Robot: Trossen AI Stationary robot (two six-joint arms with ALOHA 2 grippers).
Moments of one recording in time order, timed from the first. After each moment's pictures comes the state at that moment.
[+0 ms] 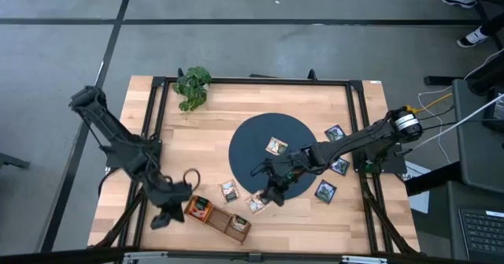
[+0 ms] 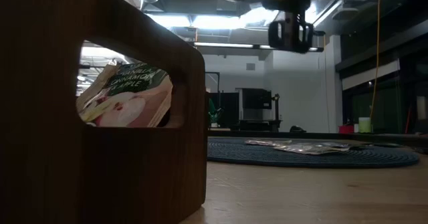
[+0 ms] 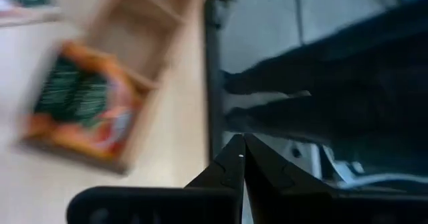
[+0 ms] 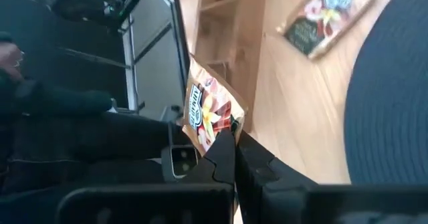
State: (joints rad) left arm -0.79 1.13 0.77 -0.35 0.12 -0.96; right arm 0.30 1.66 1.11 -0.10 -0.26 0.89
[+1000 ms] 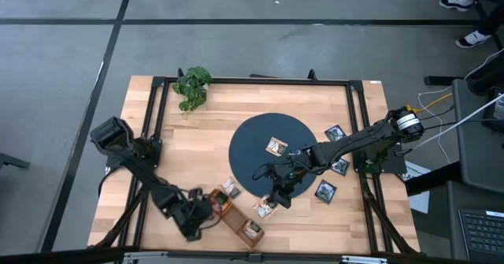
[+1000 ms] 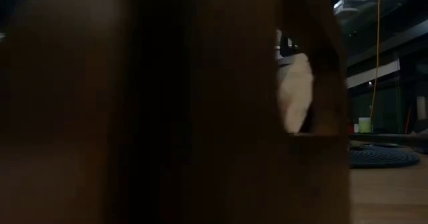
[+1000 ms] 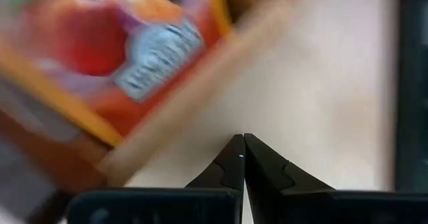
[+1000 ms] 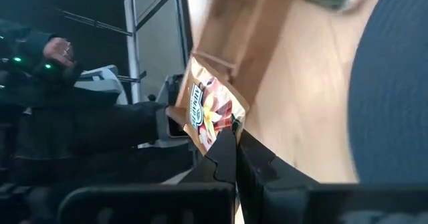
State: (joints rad) left arm -0.82 1.72 0.83 -0.19 -0.25 -0.96; right arm 0.30 1.65 1.07 -0.14 -0.37 0.84
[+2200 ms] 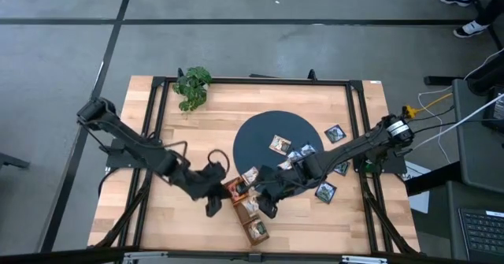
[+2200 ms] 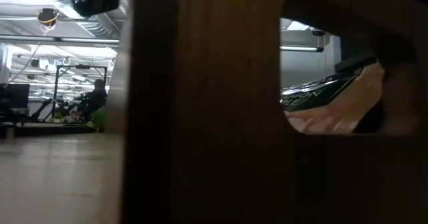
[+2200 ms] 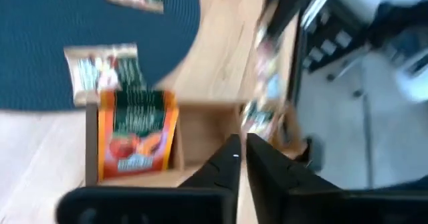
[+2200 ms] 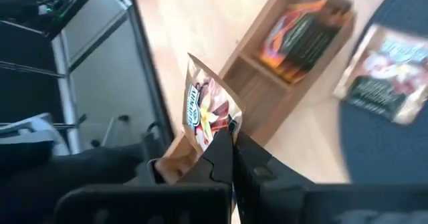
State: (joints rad) left arm -0.55 1.40 1.00 -0.27 -0.27 -0.95; right arm 0.40 1.78 1.43 -0.48 -0.01 0.92
